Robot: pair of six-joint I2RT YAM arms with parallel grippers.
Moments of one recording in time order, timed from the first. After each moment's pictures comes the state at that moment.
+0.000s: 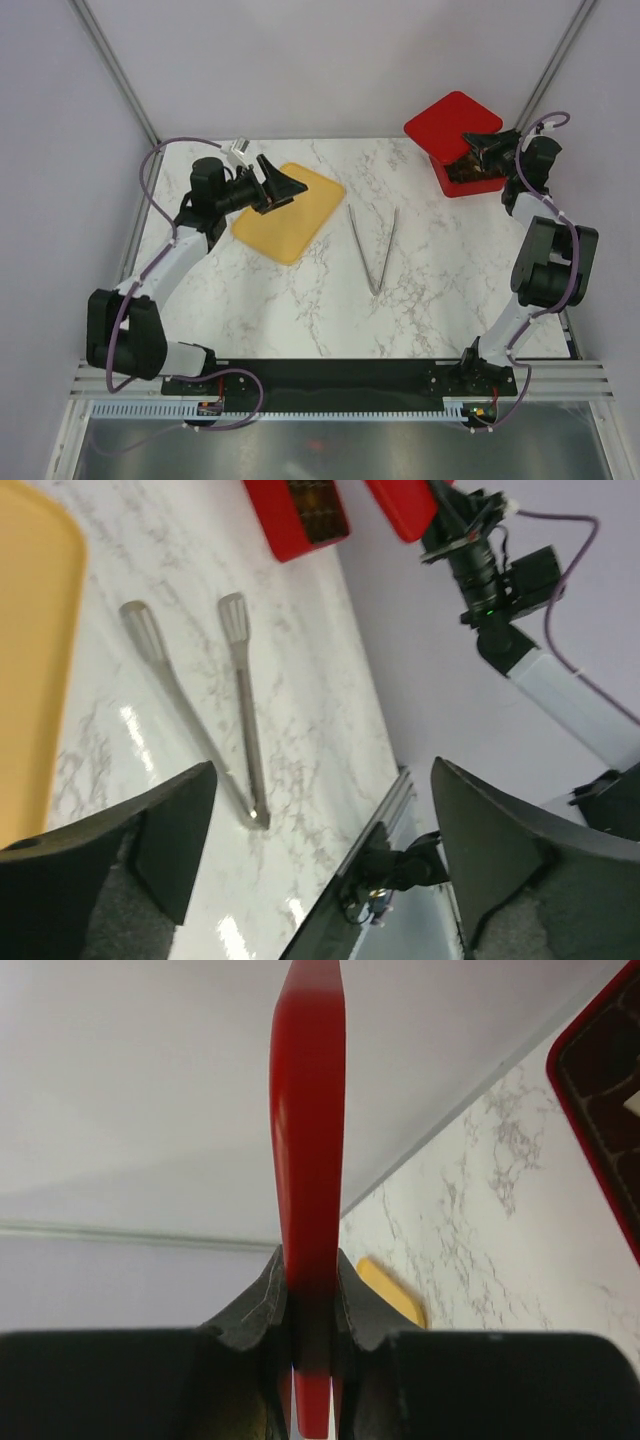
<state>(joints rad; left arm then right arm) -0.22 1.41 0.99 0.21 0.73 -0.88 -0.30 1.82 1.22 0.49 -0.65 1.19</state>
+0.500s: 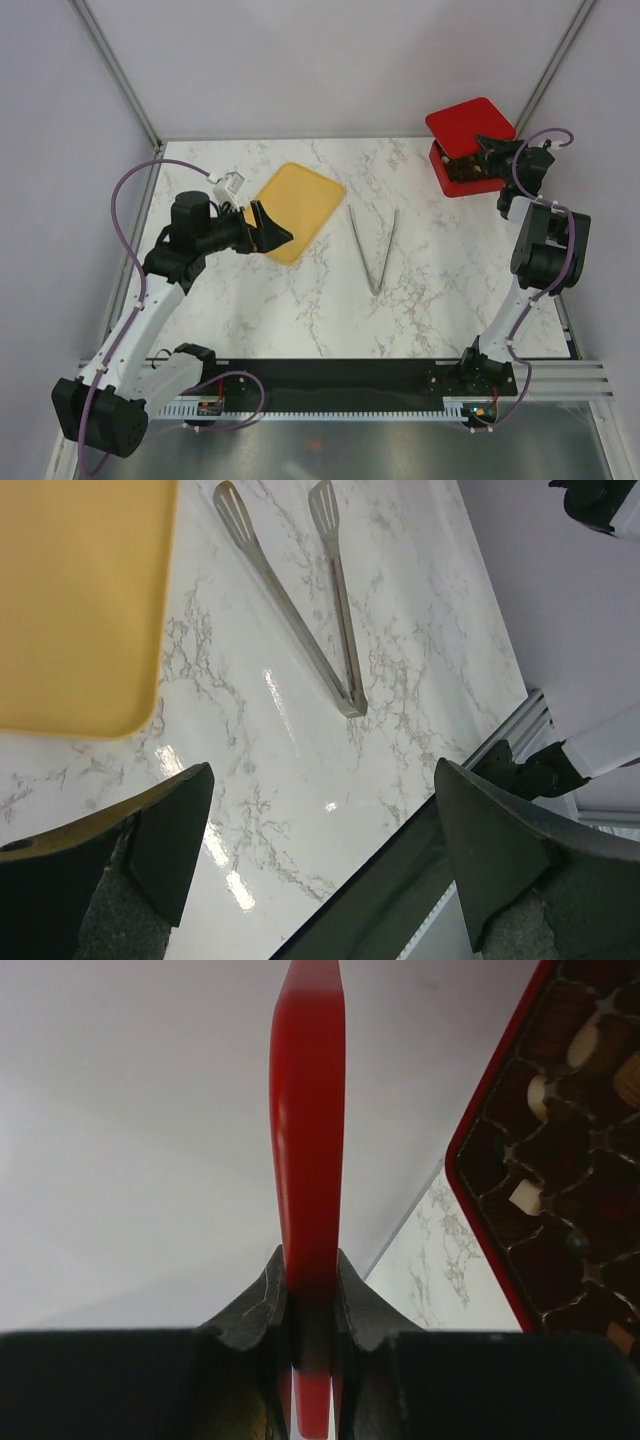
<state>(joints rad) -0.26 0.98 0.89 -0.37 0.55 -0.45 -0.32 1.99 1.22 0.70 -0.42 1.33</state>
